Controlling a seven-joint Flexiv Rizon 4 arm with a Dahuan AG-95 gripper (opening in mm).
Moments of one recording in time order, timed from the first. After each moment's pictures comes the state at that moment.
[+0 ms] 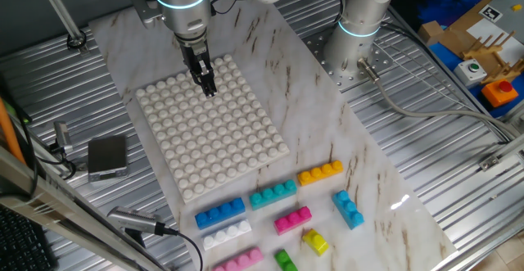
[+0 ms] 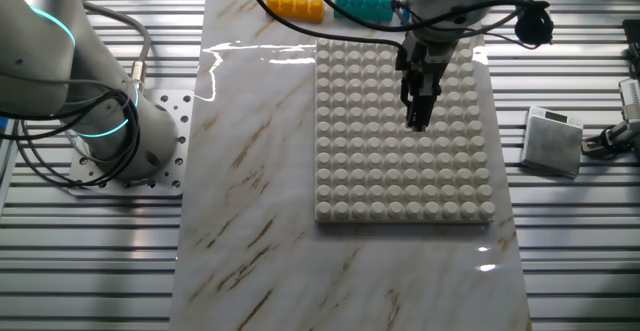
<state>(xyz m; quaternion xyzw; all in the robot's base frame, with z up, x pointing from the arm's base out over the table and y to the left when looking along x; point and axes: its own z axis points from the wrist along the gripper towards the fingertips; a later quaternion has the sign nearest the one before) 0.500 0.000 0.170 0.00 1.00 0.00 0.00</state>
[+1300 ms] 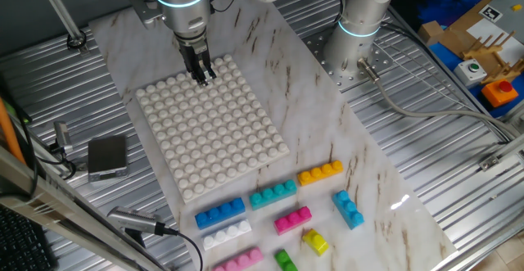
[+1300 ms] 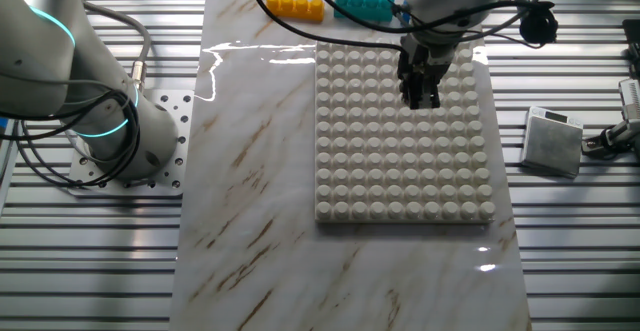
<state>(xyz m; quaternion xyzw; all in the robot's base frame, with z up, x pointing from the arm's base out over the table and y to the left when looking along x) 0.500 0.000 0.170 -0.03 1.00 0.01 0.00</state>
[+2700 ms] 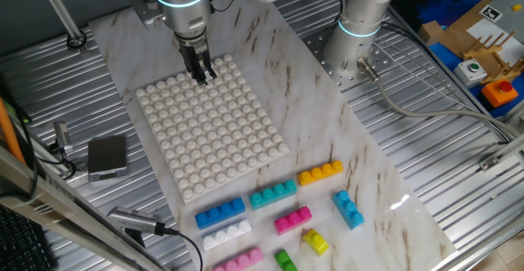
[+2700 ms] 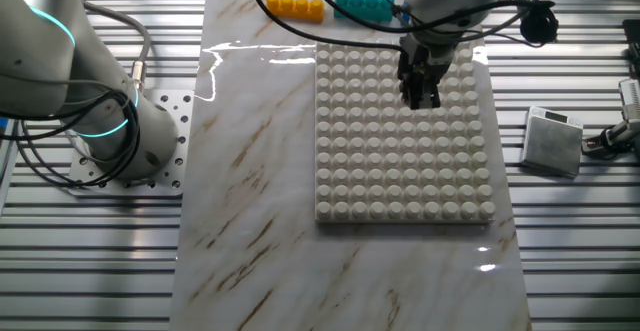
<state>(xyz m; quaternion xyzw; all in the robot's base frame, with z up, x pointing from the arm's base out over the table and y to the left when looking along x) 0.500 0.000 0.170 -0.04 1.00 0.01 0.00</state>
